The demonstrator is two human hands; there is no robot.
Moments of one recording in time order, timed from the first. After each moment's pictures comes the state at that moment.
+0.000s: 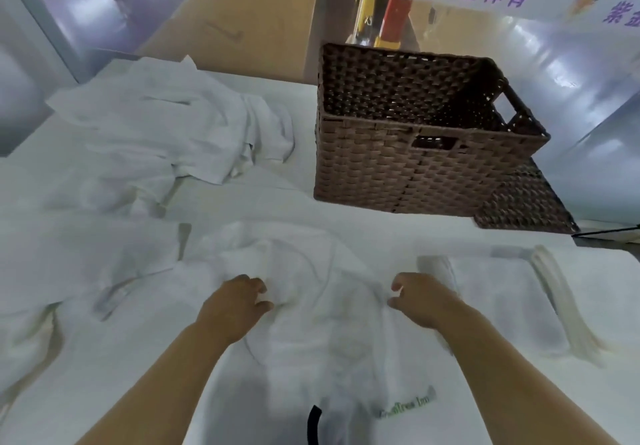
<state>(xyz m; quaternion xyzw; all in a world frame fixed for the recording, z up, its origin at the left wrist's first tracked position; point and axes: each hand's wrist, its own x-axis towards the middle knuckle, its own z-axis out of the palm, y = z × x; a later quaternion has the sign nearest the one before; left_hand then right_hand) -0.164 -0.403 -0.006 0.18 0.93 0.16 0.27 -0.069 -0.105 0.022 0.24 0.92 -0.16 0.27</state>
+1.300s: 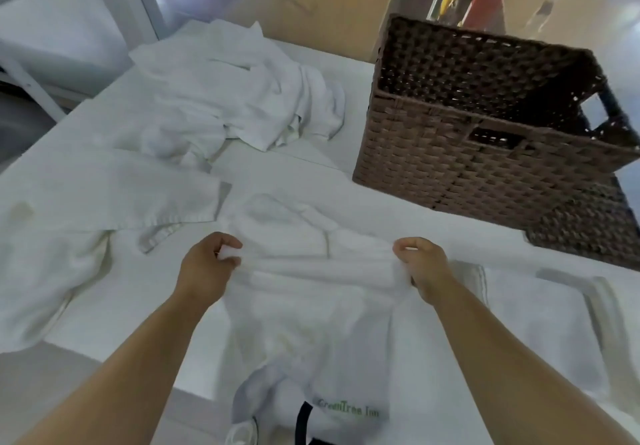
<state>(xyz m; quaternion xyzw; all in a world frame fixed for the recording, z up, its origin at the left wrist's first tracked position) -0.142 -0.448 0.003 -0.12 0.89 0.44 0.09 -0.115 -0.118 0.004 0.35 0.73 -0.58 0.07</state>
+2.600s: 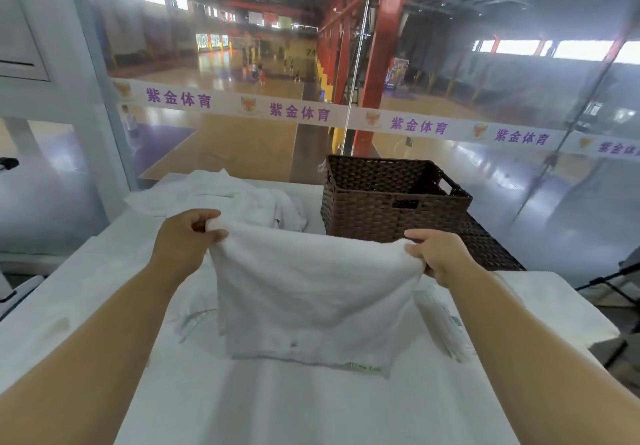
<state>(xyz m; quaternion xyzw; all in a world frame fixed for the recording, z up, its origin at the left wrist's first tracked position) -0.157 -0.563 0.180 0.10 0.83 0.54 -0.07 -0.012 -0.213 0.201 0.37 0.74 -0.55 -0.13</state>
